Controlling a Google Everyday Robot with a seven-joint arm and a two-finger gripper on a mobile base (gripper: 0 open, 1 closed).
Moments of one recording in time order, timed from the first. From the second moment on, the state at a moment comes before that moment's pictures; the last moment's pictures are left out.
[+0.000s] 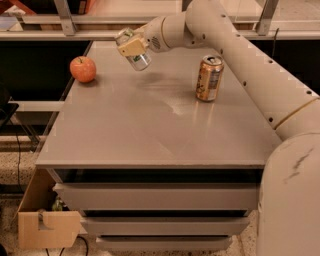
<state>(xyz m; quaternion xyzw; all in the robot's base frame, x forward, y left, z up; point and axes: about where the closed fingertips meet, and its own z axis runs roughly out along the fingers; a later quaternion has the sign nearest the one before) 0.780 0.074 0.942 -0.47 0.67 0.22 0.53</state>
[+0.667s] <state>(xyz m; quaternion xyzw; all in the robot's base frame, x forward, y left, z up) 0.769 0.081 0.949 -0.45 0.68 0.20 0.55</state>
